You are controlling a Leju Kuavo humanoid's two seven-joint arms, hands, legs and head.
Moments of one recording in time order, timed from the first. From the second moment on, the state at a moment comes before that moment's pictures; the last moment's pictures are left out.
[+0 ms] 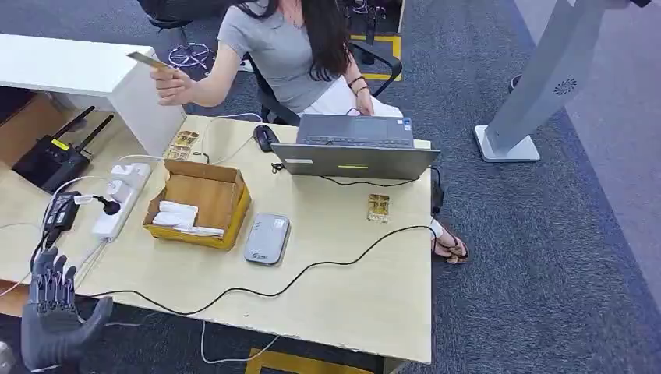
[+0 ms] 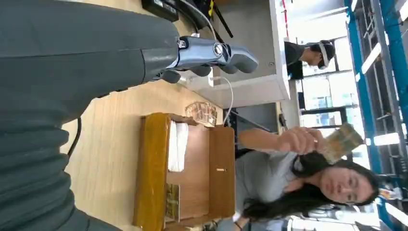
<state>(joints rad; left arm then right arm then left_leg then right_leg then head) 0.18 -0.20 0.67 -1.68 -0.11 -0.40 -0.59 0.01 0.03 -0.18 -0.20 0.07 -0.15 -0.12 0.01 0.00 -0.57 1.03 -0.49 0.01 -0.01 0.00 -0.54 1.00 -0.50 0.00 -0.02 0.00</state>
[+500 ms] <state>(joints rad) -0.05 -0.09 0.49 -1.57 -0.49 -0.17 -0.43 0.00 0.04 -0.14 -0.20 0.14 -0.13 -0.09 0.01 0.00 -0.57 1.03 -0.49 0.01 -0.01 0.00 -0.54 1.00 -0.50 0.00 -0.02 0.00</state>
